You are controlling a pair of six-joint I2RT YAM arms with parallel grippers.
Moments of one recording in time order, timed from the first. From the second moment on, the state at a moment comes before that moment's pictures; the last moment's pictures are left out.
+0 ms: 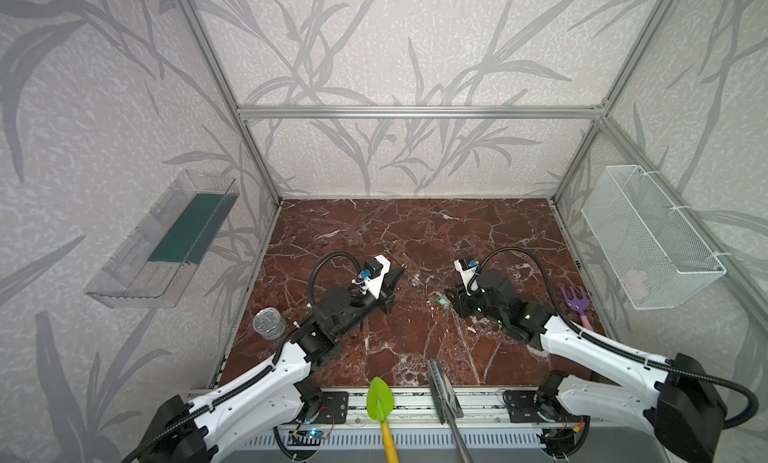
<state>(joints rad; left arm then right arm) -0.74 0.85 0.44 0.45 0.07 -0.02 0.75 1.13 0.62 -0.11 0.06 0.33</state>
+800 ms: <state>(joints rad) -0.74 0.80 0.44 0.41 0.07 -0.02 0.75 1.49 0.61 -0.06 -0.13 0.45</state>
